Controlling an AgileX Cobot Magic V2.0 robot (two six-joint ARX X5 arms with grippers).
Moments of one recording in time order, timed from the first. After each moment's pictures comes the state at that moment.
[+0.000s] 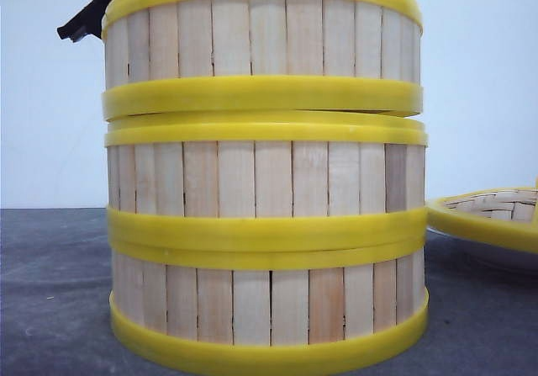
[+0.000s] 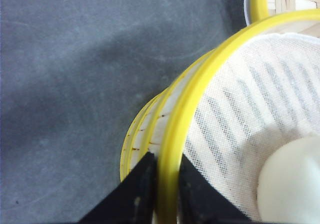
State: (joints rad) left arm -0.49 1.49 1.42 -0.86 0.26 -0.08; right arm 0.82 0.68 1.20 -0.83 0.19 0.15
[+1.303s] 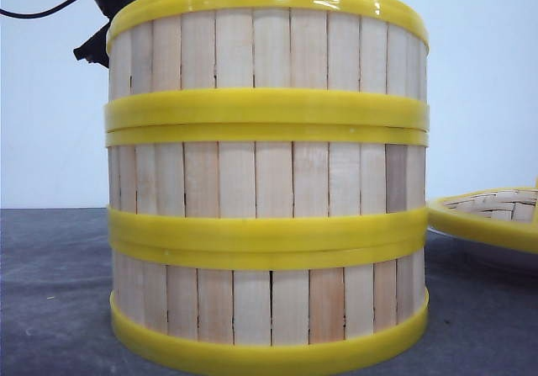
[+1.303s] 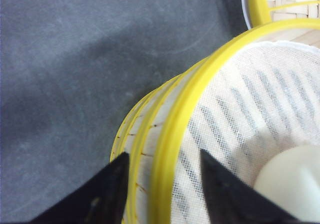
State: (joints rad) left arm -0.50 1.55 1.42 -0.82 0.29 -0.08; right arm 0.82 0.68 1.20 -0.87 0.19 0.15
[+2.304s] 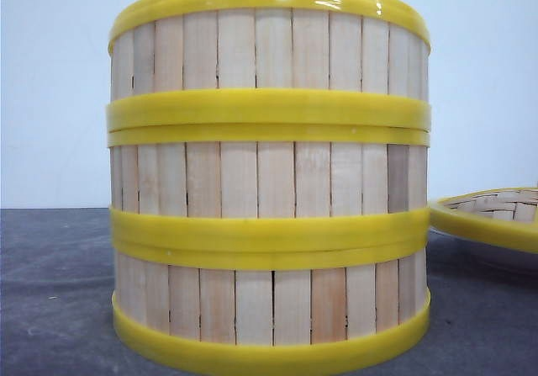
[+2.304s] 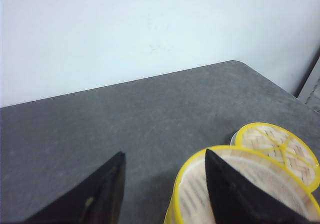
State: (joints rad) left arm -0.49 0.77 1.34 -0.81 0.03 -0.07; right arm 0.57 0.96 1.20 -0.90 0.29 0.21
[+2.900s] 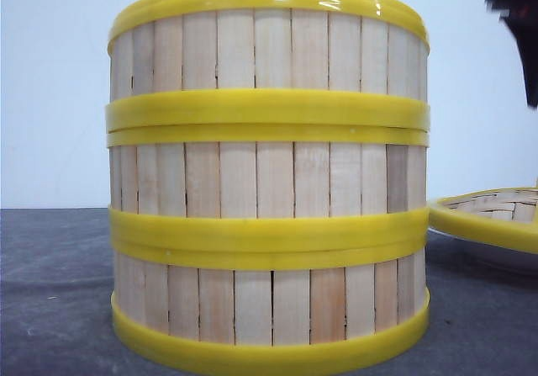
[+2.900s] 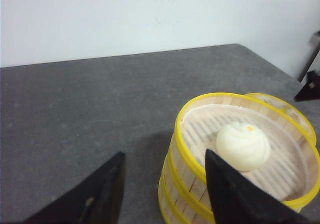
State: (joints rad) left arm -0.49 0.45 1.05 -0.85 0.03 -0.12; right arm 0.12 1.33 1.20 -0.96 -0.01 0.14
